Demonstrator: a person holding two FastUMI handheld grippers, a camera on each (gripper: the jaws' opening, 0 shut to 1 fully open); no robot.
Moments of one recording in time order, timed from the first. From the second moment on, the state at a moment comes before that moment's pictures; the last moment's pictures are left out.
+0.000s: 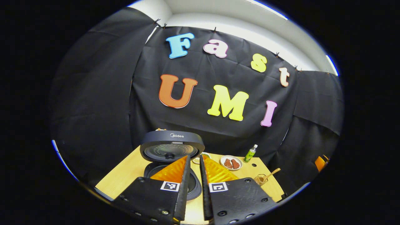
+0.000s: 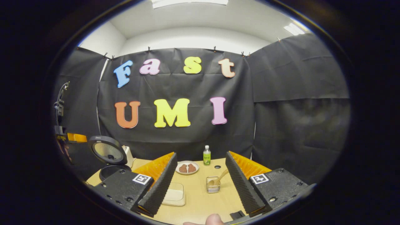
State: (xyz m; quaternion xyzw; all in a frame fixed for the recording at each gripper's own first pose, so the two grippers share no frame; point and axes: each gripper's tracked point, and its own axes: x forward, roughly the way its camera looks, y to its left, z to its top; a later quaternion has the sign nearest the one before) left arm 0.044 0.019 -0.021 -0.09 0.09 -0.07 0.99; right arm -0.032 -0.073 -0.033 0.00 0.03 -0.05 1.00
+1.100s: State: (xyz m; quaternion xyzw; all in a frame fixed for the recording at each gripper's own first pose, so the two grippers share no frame) left arm -0.044 -0.044 -0.030 -0.03 0.02 0.00 1.00; right arm 0.087 -0.156 -0.171 0.00 0.13 -0.02 0.99
